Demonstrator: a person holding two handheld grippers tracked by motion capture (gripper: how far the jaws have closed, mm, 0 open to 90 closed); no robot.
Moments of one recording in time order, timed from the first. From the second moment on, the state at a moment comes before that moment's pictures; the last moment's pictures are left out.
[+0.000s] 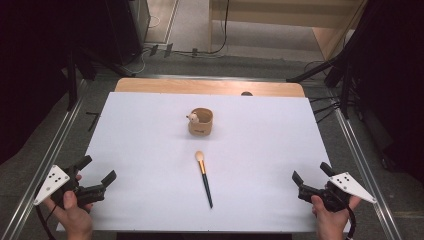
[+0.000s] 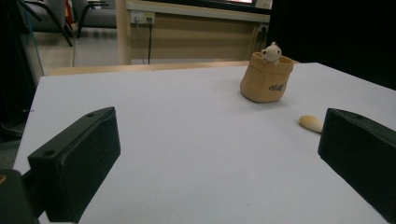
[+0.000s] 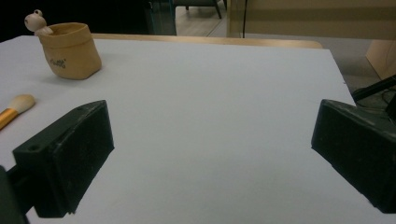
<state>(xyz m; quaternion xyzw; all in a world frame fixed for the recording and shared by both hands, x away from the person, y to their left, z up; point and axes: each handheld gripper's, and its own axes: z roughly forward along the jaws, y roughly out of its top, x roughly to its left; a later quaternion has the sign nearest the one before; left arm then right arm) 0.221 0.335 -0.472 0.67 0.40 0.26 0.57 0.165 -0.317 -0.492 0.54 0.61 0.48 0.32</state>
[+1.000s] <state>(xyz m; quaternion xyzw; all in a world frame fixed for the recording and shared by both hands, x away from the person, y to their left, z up) 0.218 0.337 -0.468 0.66 0.40 0.26 0.57 0.211 -0.241 -0.455 0.50 0.68 0.47 0.26</state>
